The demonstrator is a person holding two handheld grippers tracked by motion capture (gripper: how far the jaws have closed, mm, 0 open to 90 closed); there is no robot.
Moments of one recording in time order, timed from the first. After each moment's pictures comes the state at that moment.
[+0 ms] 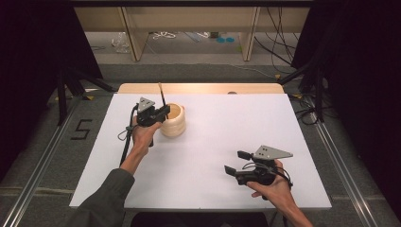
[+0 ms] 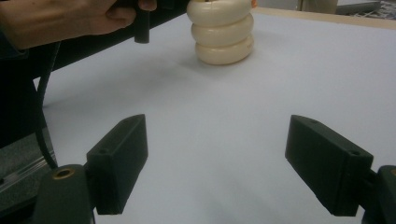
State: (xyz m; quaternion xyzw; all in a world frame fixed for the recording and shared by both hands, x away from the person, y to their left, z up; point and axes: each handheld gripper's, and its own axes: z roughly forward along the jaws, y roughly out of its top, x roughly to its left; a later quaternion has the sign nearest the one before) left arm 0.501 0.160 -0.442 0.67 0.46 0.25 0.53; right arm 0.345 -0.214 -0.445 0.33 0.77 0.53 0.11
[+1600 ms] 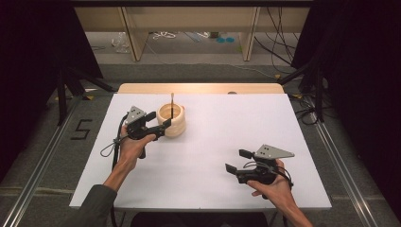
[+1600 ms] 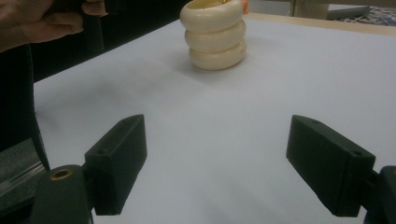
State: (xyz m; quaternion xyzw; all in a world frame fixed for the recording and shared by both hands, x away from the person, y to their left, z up) left arm 0.441 0.174 -0.423 0.68 0.42 0.23 0.56; right arm 0.345 -0.215 -0.443 0.34 0.77 0.53 0.12
